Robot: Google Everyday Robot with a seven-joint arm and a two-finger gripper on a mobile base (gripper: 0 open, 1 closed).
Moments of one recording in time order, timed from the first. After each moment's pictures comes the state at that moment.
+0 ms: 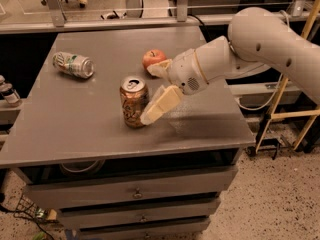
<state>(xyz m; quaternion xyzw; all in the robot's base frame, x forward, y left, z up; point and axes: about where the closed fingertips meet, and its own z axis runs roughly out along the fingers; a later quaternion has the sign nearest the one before) 0.536 0.034 0.884 -0.61 0.63 0.32 0.36</state>
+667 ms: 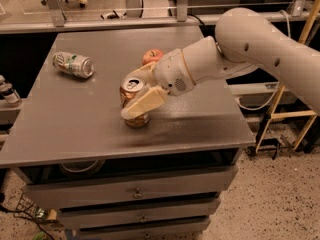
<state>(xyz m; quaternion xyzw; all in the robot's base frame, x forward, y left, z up) 0.520 0.066 0.894 -0.62 0.60 0.34 0.37</state>
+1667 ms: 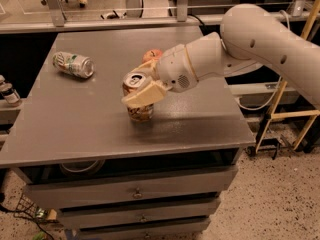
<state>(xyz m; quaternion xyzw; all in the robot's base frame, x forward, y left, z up) 0.520 0.062 0.908 -0.62 0.59 0.35 0.39</state>
